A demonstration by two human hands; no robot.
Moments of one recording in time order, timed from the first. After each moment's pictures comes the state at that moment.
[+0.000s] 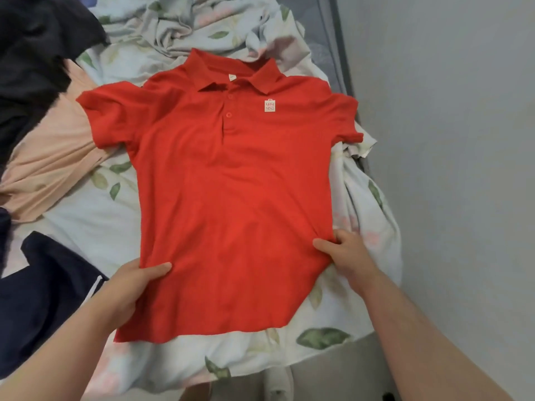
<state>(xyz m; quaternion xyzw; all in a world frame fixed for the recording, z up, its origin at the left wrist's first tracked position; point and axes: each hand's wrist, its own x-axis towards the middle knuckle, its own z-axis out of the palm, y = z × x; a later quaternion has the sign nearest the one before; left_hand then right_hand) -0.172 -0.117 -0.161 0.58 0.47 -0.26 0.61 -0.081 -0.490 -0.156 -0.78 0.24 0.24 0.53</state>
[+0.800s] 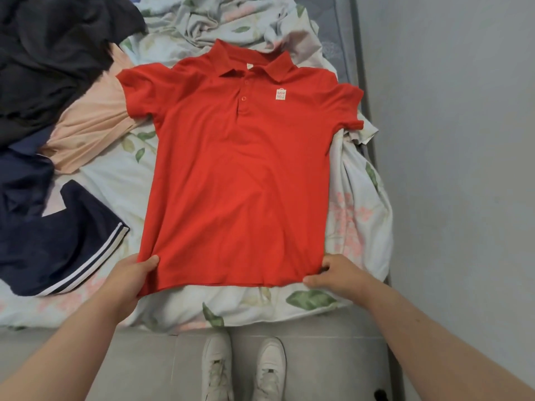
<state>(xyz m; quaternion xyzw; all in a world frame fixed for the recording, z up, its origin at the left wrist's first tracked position) -0.263 -0.137 -0.157 0.59 0.51 -0.14 0.61 -0.158 -0.527 -0.152 -0.80 0.05 0.47 0.38</state>
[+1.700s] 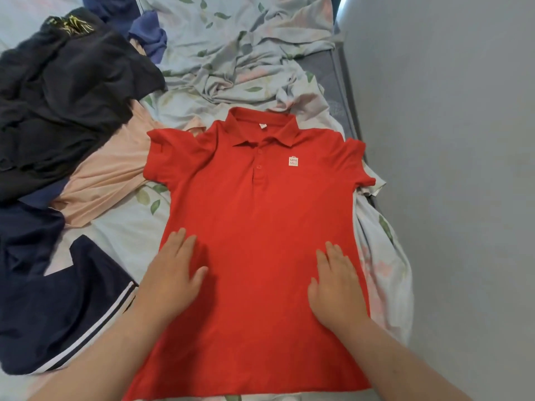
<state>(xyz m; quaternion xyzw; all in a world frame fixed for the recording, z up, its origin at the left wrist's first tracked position) -0.172 -0.138 -0.131 0.97 0.13 -0.07 0.20 -0.125 -0.436 -0.130 -0.99 -0.10 0.09 0.07</state>
